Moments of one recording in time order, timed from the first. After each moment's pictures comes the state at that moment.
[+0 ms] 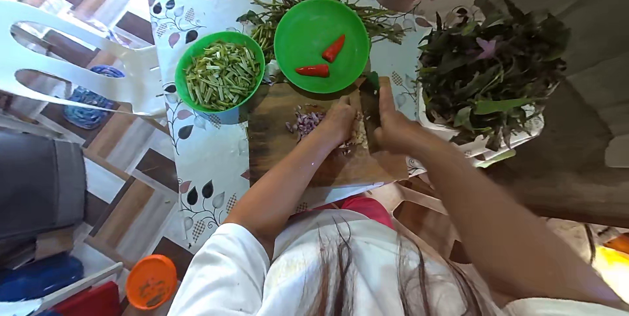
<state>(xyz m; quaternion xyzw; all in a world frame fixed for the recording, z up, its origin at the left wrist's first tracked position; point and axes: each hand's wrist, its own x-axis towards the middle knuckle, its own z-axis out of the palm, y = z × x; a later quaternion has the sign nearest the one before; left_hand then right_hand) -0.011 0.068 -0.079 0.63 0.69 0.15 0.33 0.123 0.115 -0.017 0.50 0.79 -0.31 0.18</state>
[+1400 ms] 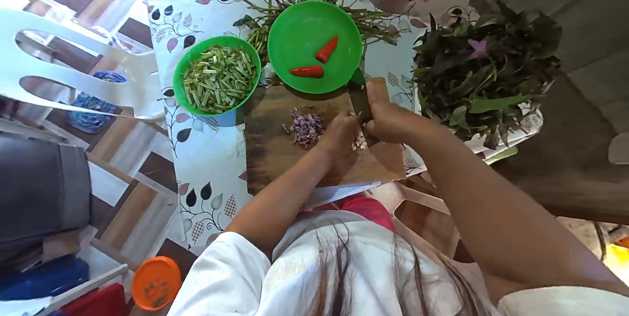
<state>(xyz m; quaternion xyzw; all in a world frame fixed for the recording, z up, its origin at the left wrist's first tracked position) 0.015 0.046 -0.087 0.59 0.69 0.28 0.32 0.115 0.133 -0.020 0.44 0.83 -0.29 0.20</state>
